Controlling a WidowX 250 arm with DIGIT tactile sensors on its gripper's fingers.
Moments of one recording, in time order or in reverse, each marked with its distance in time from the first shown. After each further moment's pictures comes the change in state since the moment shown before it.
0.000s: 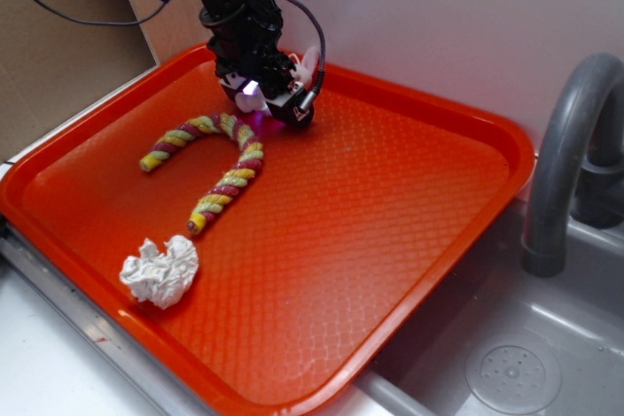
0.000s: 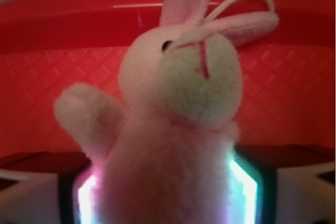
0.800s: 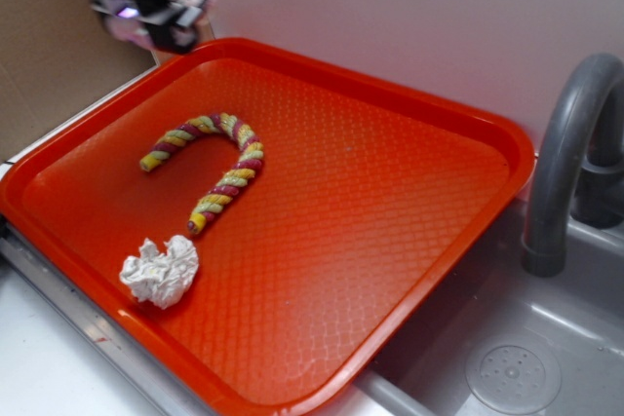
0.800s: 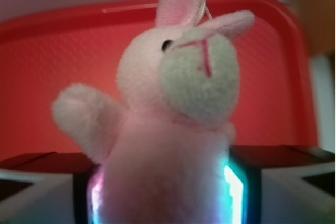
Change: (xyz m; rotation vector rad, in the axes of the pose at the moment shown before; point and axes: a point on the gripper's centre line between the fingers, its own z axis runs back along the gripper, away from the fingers) arm -0.059 0.025 0.145 0.006 0.080 0.099
